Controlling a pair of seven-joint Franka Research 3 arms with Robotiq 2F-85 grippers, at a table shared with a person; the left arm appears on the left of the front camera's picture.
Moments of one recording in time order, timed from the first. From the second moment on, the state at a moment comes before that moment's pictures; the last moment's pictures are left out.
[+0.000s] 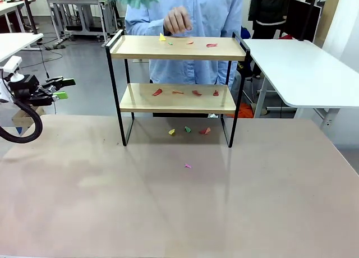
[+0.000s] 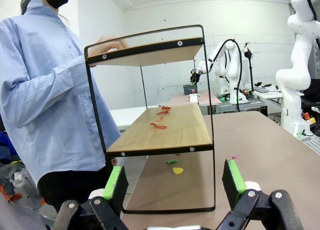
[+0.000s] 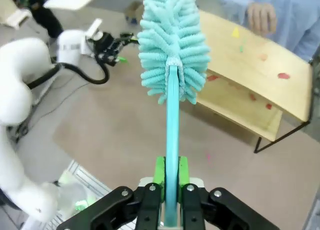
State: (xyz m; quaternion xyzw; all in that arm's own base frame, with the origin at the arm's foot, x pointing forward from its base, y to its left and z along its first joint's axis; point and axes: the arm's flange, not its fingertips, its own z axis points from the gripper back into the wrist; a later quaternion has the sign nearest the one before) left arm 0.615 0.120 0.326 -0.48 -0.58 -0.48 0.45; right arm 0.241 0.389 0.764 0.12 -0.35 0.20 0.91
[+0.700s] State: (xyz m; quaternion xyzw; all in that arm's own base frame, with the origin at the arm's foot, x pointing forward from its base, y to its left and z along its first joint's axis) left arm 0.616 0.120 0.325 -0.48 -0.58 -0.48 0.45; right arm 0.290 0.473 0.716 0.08 -0.36 0.01 0.93
